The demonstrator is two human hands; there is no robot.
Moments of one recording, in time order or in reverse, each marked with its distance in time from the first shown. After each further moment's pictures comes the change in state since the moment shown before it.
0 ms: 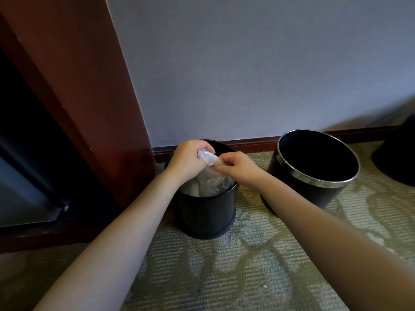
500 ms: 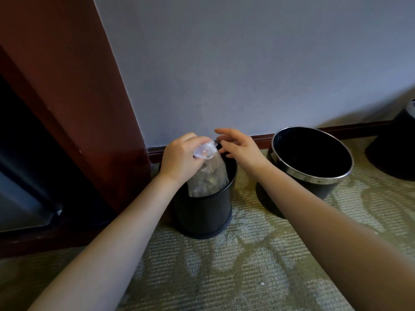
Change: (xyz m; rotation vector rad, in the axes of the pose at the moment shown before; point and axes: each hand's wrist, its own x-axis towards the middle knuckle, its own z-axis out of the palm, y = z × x) left_hand -0.001 -0.005 0.006 0.189 0.347 0.432; right_hand 0.003 -0.012 -0.023 0.333 0.222 -0.038
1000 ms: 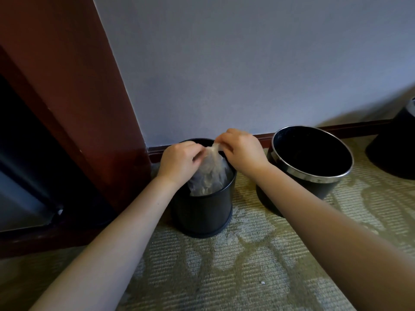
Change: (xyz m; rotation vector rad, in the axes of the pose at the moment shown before) left_hand -0.008 -0.009 0.000 0.152 -0.088 0.065; right_hand 0.000 -0.001 0.000 -0.847 0.137 -0.531
